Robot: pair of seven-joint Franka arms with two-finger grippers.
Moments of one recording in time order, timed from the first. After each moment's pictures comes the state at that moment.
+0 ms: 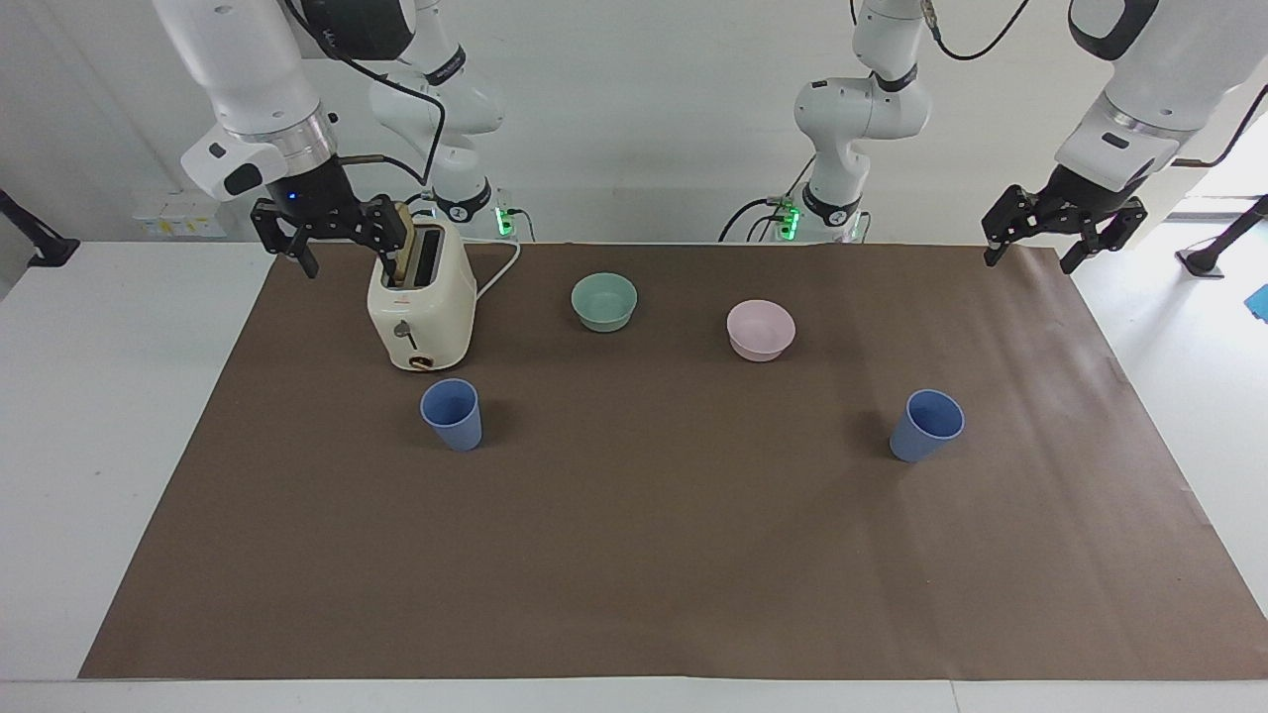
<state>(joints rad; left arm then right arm) -0.10 -0.03 0.10 -1.56 -0.03 1.55 0.17 -0.07 -0.02 0.11 -1.60 0.00 1.60 0.01</state>
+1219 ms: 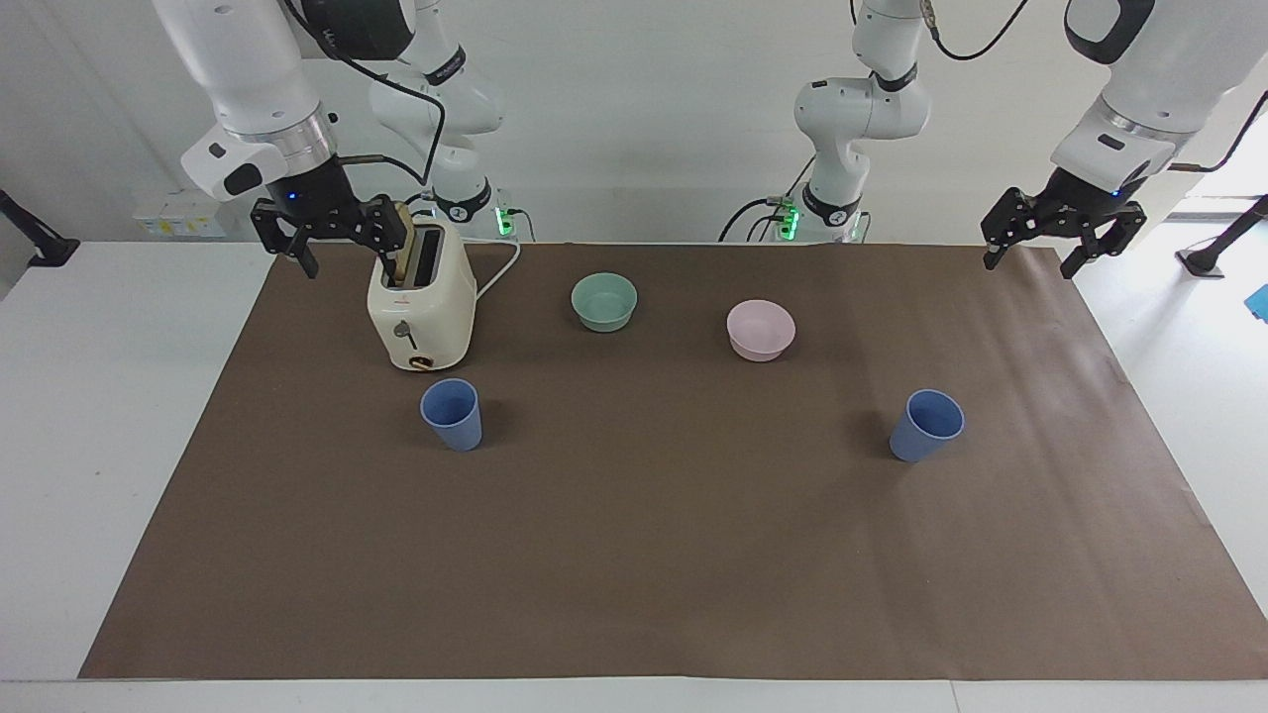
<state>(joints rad) -0.10 -0.03 0.10 -1.59 -0.03 1.59 0.20 -0.07 -0.02 0.11 -1.60 0.00 1.60 0.01</state>
